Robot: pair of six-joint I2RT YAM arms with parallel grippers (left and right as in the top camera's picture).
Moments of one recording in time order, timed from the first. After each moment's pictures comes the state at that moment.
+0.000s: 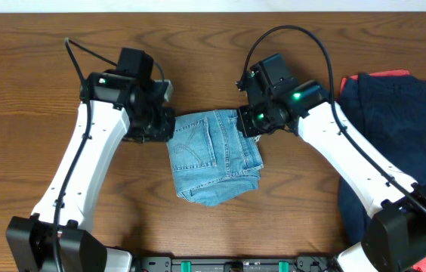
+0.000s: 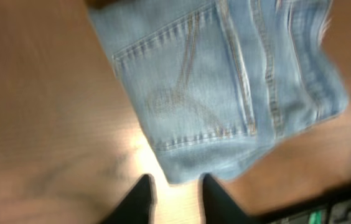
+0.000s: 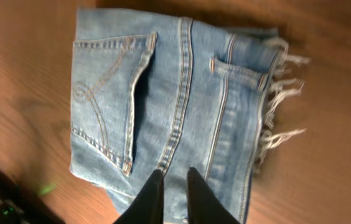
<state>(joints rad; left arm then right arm) -0.21 1.58 1.41 -1.27 0.26 -0.12 0.50 1.70 1.40 -0.89 -0.29 0.28</state>
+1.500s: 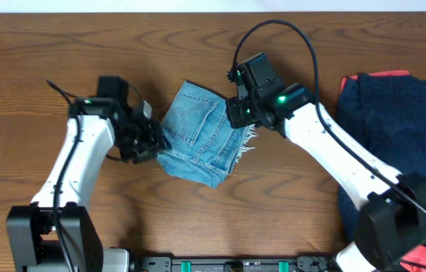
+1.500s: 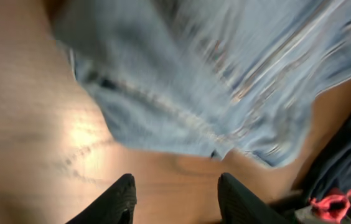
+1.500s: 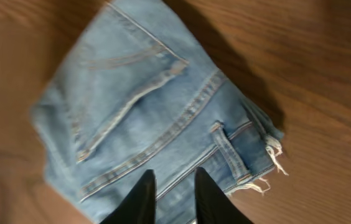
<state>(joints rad) -0.03 1.57 1.08 -1.04 0.48 -0.34 0.55 1.77 1.40 -0.69 -0.13 0.31</state>
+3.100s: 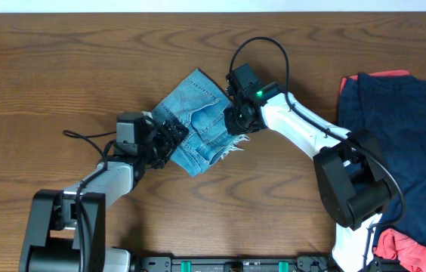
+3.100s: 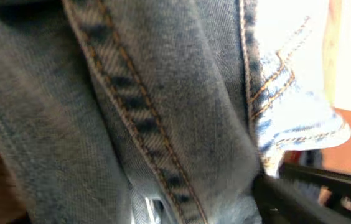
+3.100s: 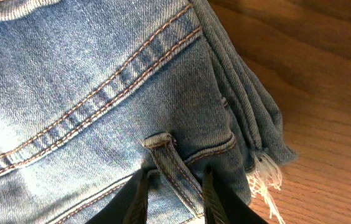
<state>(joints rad) -0.10 1.59 0.54 0.16 0.49 -0.98 0.54 2.04 1.43 -0.69 -0.14 0.36</state>
